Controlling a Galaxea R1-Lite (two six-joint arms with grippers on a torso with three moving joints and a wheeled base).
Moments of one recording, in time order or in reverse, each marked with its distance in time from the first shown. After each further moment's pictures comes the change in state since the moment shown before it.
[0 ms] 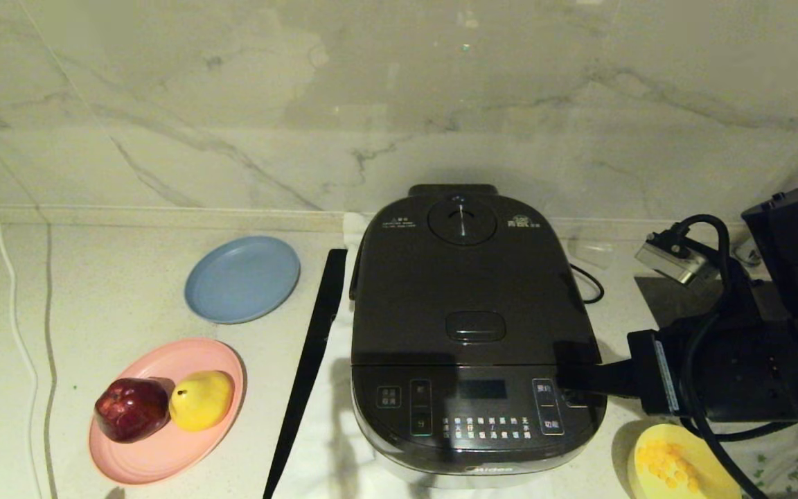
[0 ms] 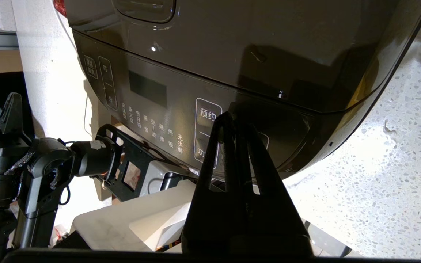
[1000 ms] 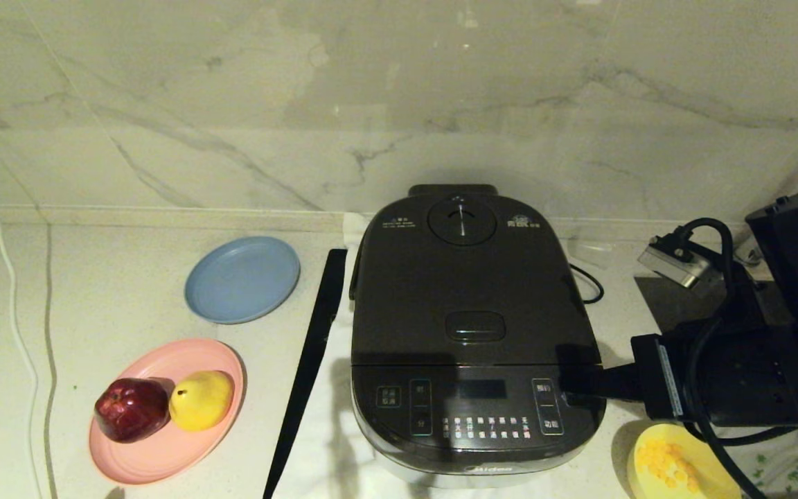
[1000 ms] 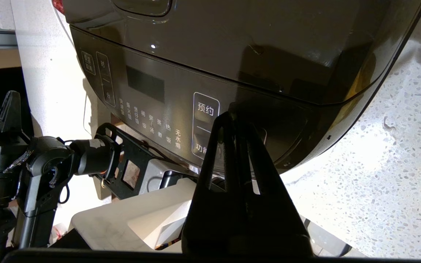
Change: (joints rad) left arm 0.000 0.000 0.000 0.000 0.000 0.000; right arm 0.000 -0.001 0.018 0.001 0.001 0.000
